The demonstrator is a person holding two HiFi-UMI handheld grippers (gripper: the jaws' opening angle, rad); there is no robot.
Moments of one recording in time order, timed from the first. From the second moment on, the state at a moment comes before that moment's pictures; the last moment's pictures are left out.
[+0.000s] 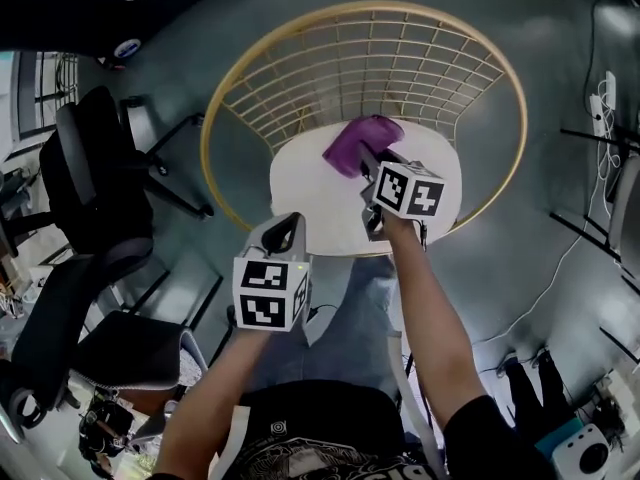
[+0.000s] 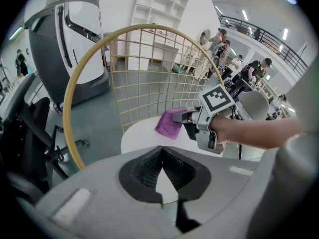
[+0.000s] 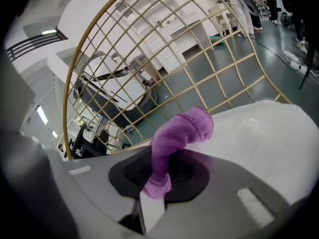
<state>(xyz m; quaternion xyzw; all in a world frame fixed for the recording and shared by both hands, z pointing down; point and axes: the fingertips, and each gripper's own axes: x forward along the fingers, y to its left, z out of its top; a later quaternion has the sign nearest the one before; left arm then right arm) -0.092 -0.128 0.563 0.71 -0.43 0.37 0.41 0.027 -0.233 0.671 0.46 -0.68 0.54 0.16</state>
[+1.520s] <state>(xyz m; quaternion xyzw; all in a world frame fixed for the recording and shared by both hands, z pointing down) -0.097 -0.087 0.577 0.68 -0.47 0.35 0.44 0.048 -0.160 0.616 0.42 -0.73 0.50 0.21</state>
